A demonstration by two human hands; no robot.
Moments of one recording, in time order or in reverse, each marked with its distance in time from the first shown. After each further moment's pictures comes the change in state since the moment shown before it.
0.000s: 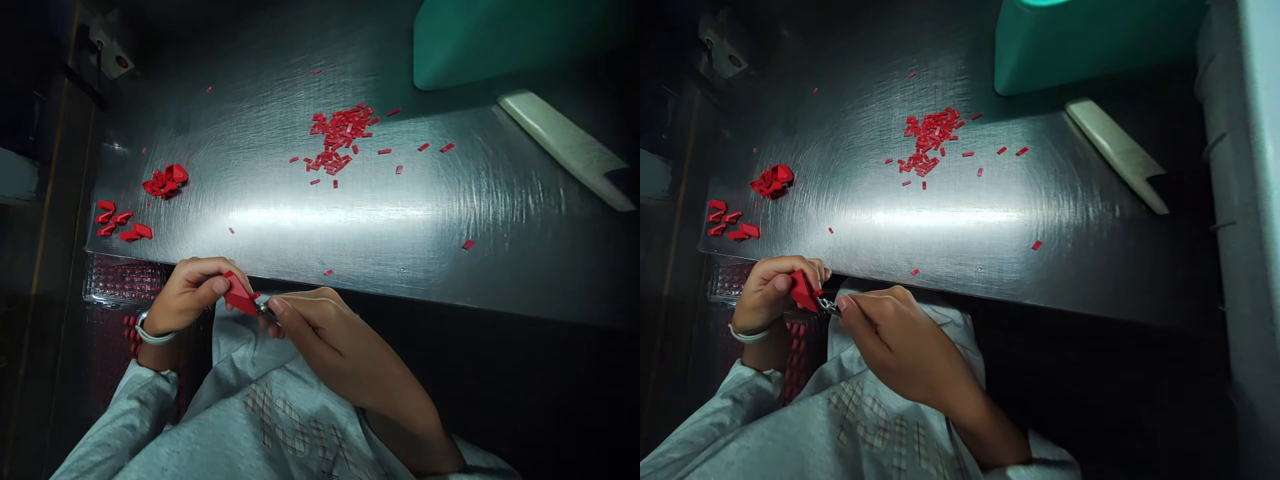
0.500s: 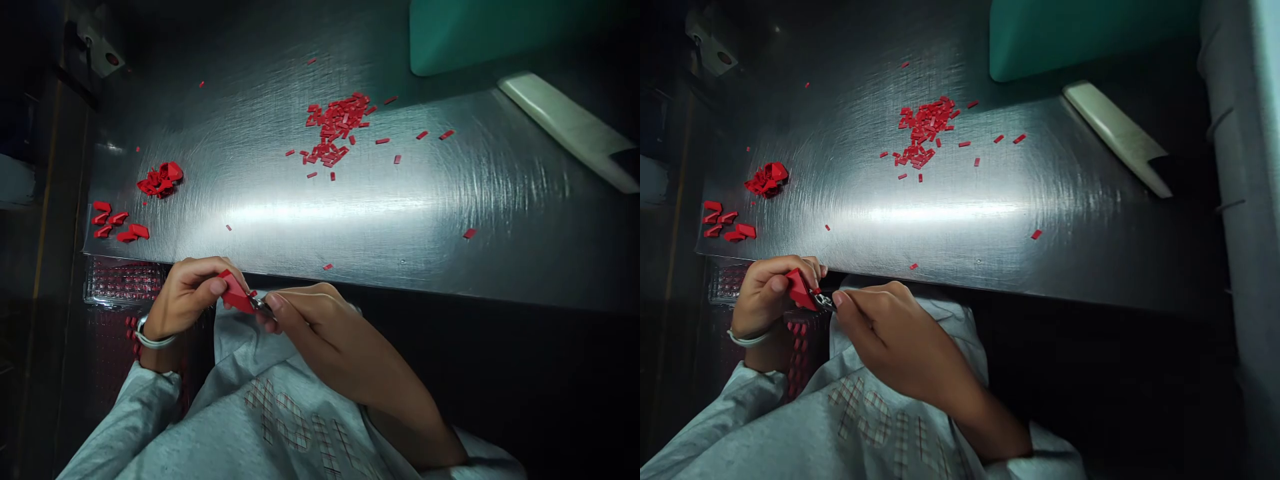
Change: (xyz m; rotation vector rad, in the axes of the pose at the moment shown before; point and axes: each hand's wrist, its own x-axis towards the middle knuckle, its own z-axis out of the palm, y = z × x) left_hand -0.003 -0.001 0.002 0.079 0.059 -0.002; right_hand 0.003 -0.001 0.004 0.014 0.007 -0.004
